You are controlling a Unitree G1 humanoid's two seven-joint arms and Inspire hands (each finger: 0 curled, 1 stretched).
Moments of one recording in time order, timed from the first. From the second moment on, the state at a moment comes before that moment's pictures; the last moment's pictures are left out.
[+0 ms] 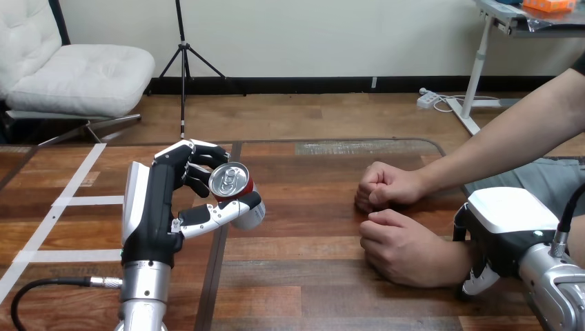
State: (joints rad) left arm -0.16 0.19 -0.02 0.56 0.33 -0.68 0.32; right arm -0.08 -0.64 0.18 0.02 -0.98 0.14 0.32
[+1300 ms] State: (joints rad) left arm -0.16 0.19 -0.02 0.56 0.33 -0.68 0.32; right arm -0.08 -0.64 0.18 0.02 -0.94 0.14 0.31
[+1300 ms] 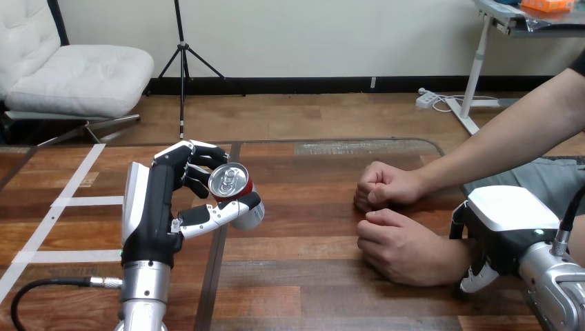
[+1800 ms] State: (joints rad) left arm -0.16 0.19 -0.02 0.56 0.33 -0.68 0.32; right arm -0.08 -0.64 0.17 0.00 -0.93 0.14 0.32
